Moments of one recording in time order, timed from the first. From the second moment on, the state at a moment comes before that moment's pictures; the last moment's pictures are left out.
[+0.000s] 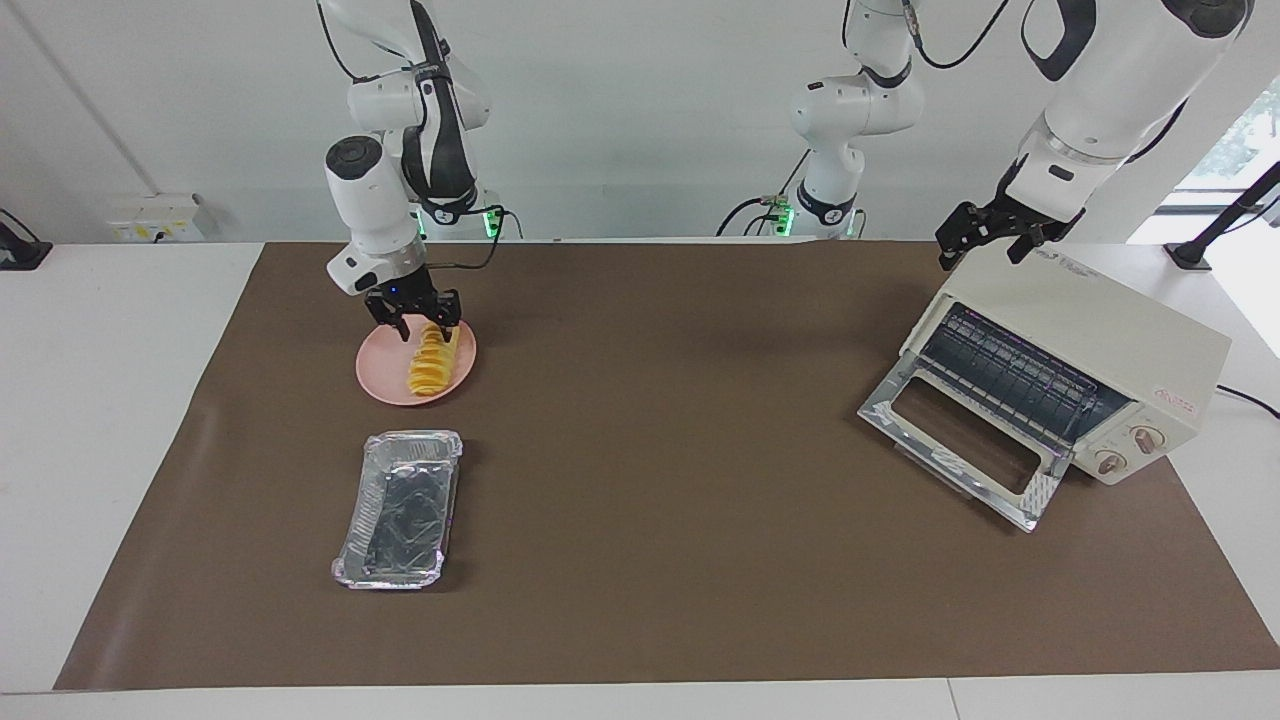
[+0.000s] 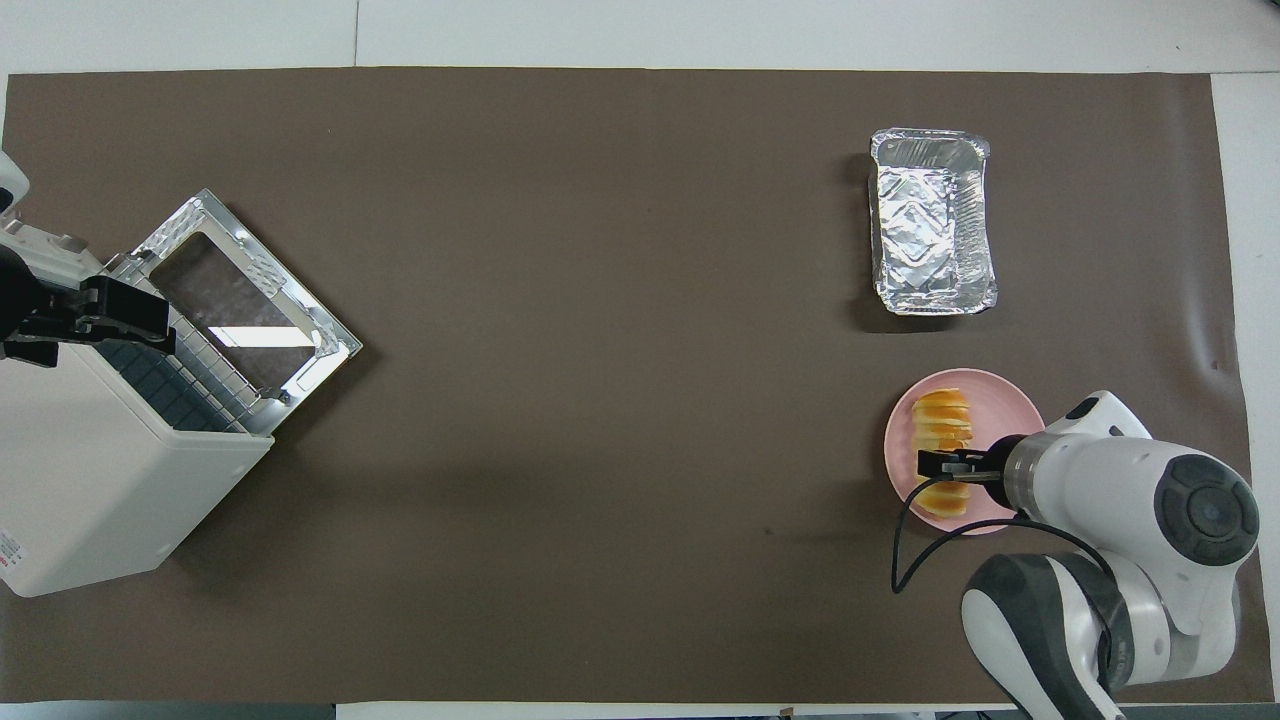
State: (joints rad) left arm 0.05 -0.02 -0.13 -1.60 -0.01 1.46 -0.11; right arm 0.07 -0.28 0.02 -2.66 0.02 2.46 0.13
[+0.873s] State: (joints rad) left arm 0.05 -0.02 -0.13 -1.60 -0.01 1.46 -0.11; right arm 0.00 -0.22 0.01 -2.01 0.02 1.83 -0.03
